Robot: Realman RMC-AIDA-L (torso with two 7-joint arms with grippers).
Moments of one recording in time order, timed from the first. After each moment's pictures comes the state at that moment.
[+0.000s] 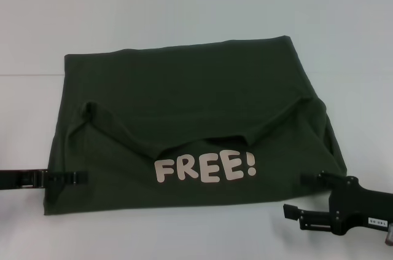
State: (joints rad) left arm -0.54 -1.93 0.61 0.62 2.26 1.42 -2.06; right arm 0.43 2.08 -0.62 -0.57 -2.04 -1.47 1.21
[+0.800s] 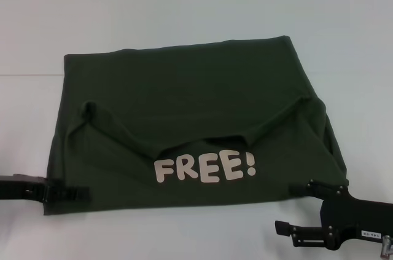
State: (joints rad) left arm -0.52 -1.98 0.68 0.71 2.33 1.35 -1.97; right arm 0.43 2.09 -0.66 -0.55 -2.04 -1.51 1.12
